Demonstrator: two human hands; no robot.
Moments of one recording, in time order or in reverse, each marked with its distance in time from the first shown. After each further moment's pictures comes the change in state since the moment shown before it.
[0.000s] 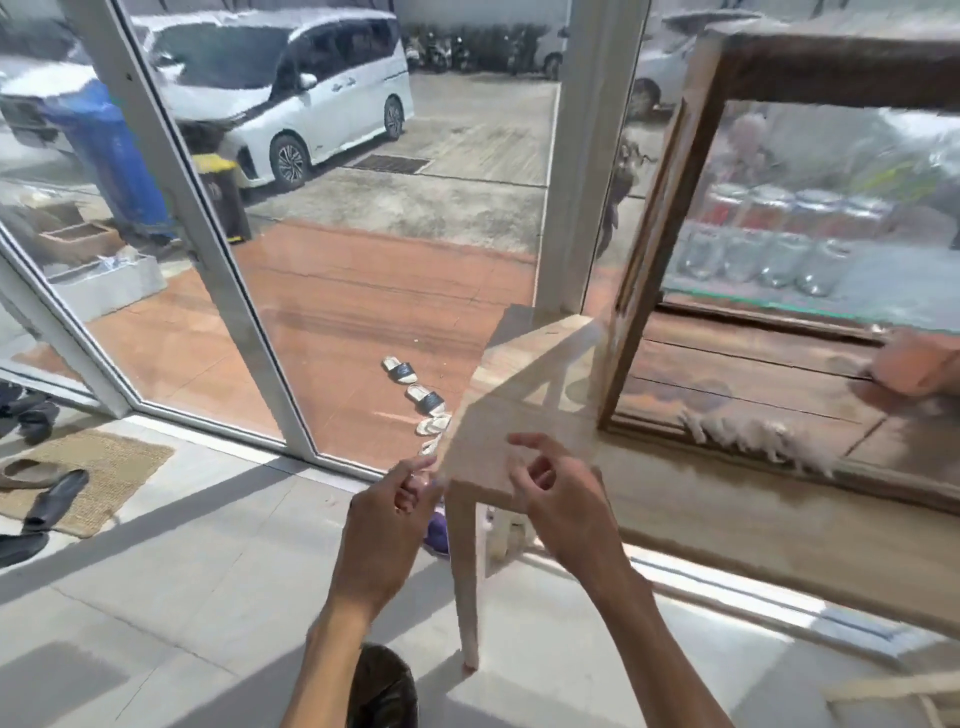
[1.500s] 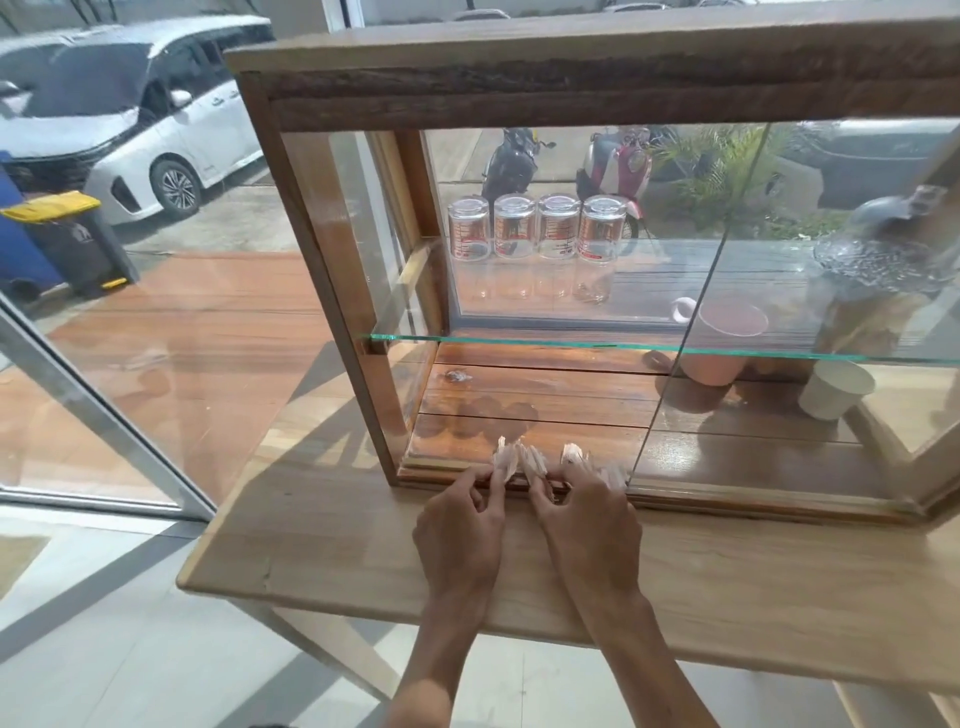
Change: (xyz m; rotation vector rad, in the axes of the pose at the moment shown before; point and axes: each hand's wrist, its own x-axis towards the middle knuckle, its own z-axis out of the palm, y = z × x) left_hand 0.027 0.141 0.314 0.249 0.134 0.096; right_hand 0.037 0.130 -0.207 -0.368 0.496 0.207
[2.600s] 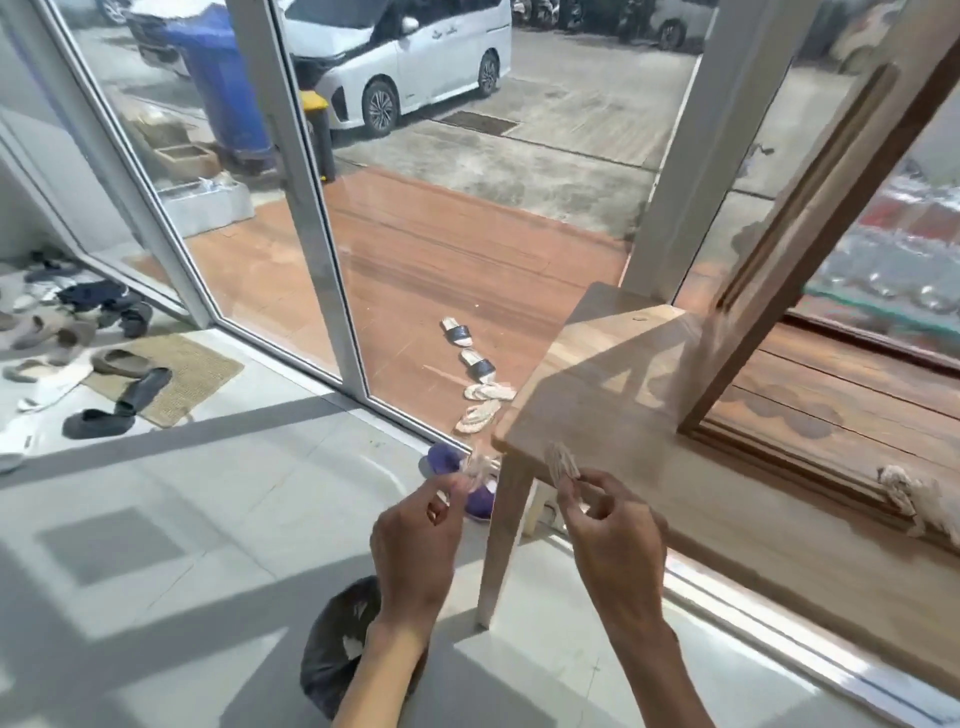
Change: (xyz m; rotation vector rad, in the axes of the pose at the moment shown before) left_hand -0.044 -0.237 -0.239 -0.059 0.246 -0.209; right_hand -0.176 -0.145 0.121 0.264 -0.221 -0.273
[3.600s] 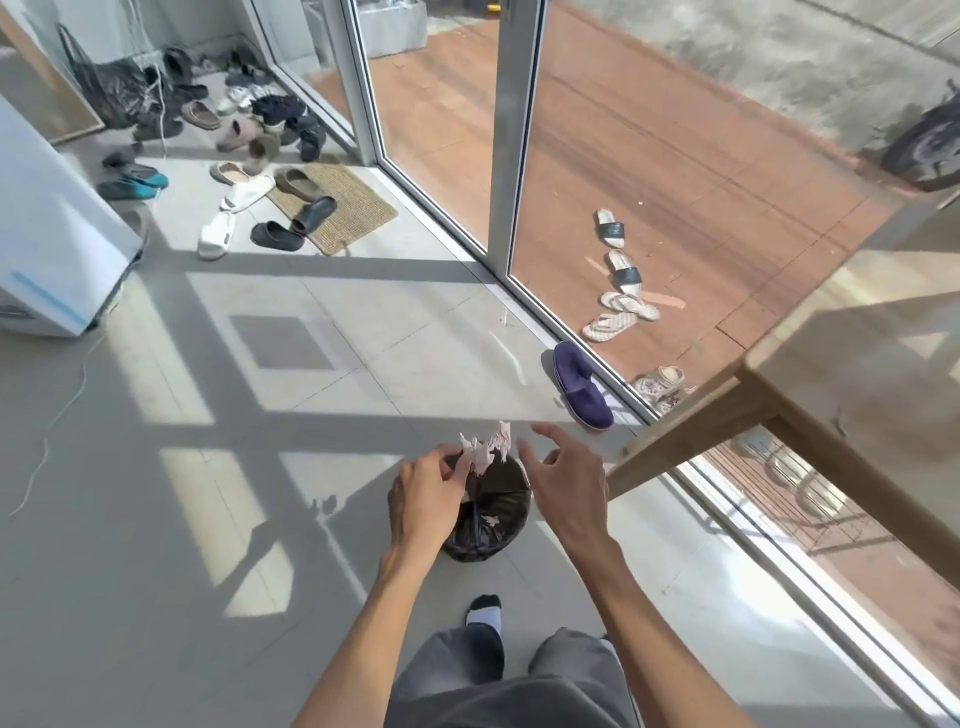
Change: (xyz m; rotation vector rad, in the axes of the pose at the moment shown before) left_hand -0.053 -0.188 -0.113 0.287 -0.067 -0.558; right_hand -0.124 -0.063 0.186 -0.023 -0.692 0.088
